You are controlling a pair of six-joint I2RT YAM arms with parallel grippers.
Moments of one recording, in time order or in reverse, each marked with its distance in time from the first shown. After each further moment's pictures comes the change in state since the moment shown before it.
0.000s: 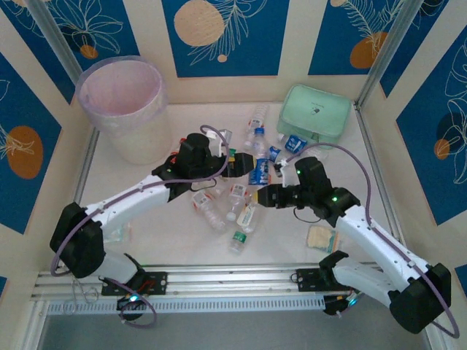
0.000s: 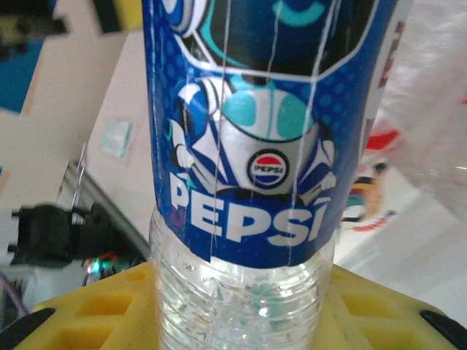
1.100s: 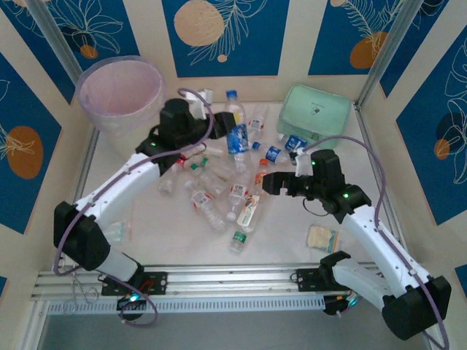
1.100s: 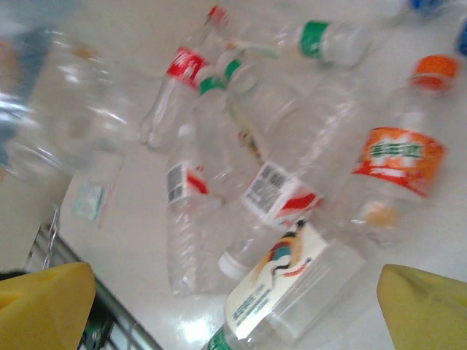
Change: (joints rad) left arm 0.193 0.034 0.315 -0.107 -0.034 0.080; right arm -0.195 -0.042 0.042 -0.027 0.043 -0.026
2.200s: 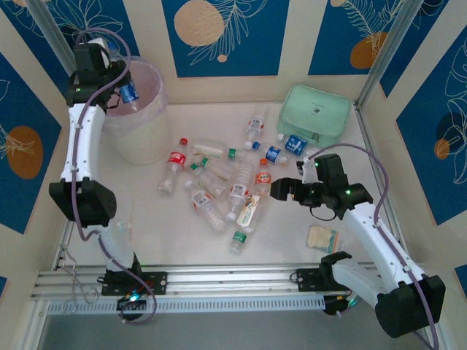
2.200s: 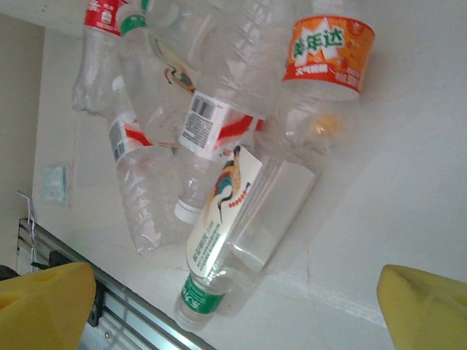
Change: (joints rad) left arm 0.593 0.391 0.740 -0.604 -0.369 0.377; right arm -0.082 0.030 -0.006 -0.232 -0.026 -0.004
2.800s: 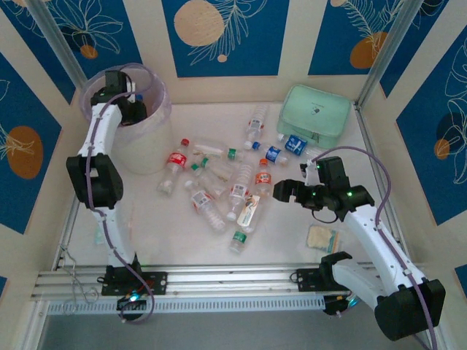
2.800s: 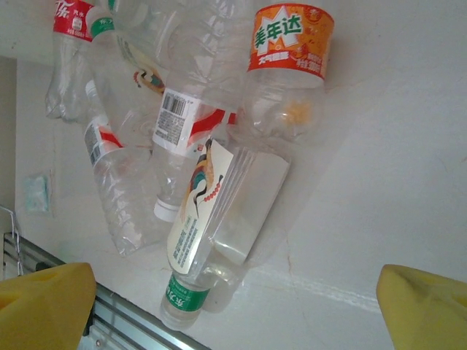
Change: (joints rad) left arm 0.000 0.228 -0.079 -0.190 0.034 0.209; right arm -0.019 -0.017 -0.013 -0.027 0.046 0.022
